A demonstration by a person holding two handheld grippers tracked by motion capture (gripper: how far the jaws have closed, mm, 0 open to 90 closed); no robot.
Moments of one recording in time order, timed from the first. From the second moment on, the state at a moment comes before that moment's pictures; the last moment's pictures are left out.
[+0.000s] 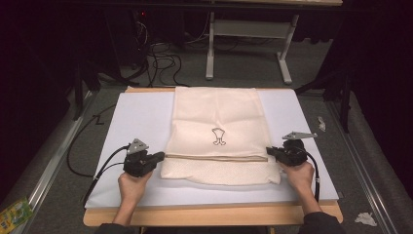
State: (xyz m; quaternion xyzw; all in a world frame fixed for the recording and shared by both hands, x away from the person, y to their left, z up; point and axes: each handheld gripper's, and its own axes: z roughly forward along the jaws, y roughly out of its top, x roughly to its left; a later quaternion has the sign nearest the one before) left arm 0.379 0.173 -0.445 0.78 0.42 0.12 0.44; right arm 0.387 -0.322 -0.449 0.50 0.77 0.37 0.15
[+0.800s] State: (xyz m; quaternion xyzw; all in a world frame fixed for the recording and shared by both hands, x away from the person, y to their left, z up) left arm 0.381 0.175 -0.449 0.78 0.43 0.13 0.44; right arm 0.386 -0.320 -0.460 0.51 0.76 0.37 0.16
